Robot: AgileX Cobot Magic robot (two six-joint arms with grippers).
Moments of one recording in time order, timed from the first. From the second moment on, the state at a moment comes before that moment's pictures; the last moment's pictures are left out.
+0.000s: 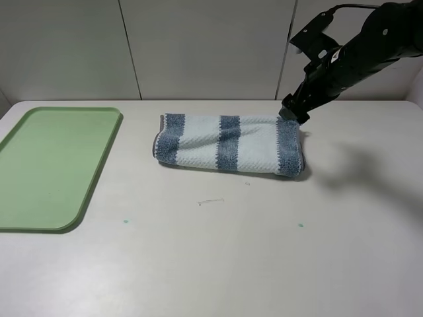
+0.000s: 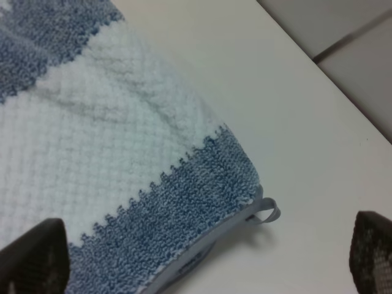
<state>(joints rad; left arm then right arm) -0.08 -0.01 -0.50 0.04 1.06 -0.11 0.28 1.77 -1.13 0.02 0.29 -0.51</state>
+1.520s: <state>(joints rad) -0.08 -0.01 -0.50 0.04 1.06 -0.11 0.14 1.95 -1.13 0.26 0.29 0.05</state>
